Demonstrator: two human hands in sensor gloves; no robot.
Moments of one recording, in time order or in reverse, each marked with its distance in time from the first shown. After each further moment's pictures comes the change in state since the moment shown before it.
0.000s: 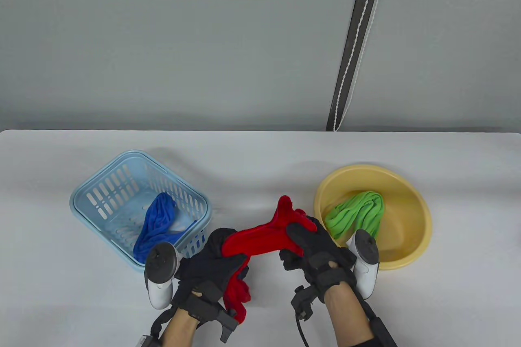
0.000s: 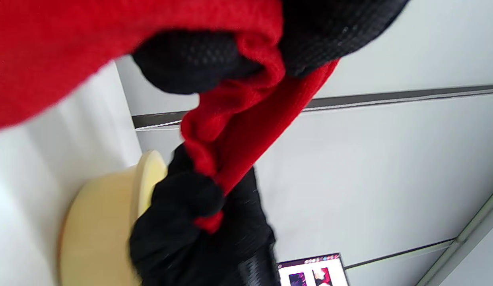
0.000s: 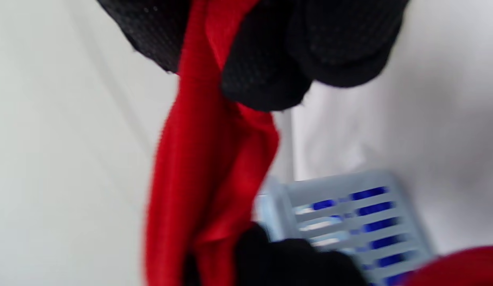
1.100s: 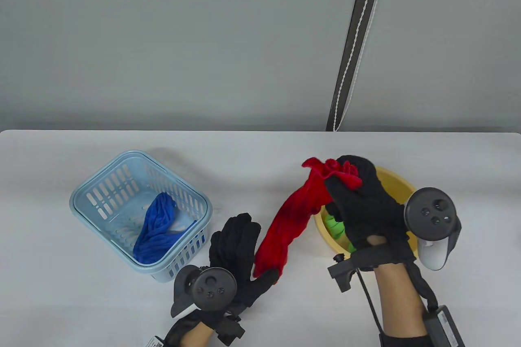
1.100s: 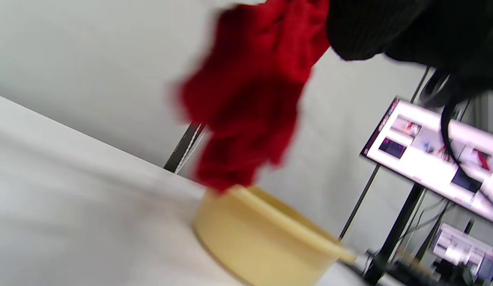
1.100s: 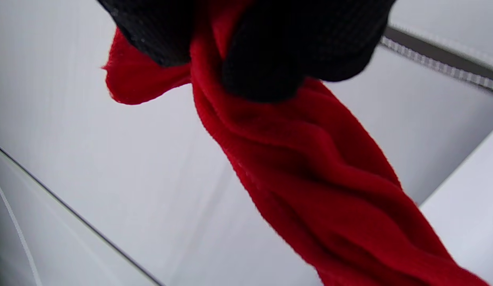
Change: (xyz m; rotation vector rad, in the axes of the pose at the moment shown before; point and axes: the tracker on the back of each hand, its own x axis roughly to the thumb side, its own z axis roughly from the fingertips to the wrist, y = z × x) left_hand 0.038 -0.054 0.005 -0.100 -0.167 -0.849; right_hand 0.181 -0.002 0.058 -0.168 -0.498 0.536
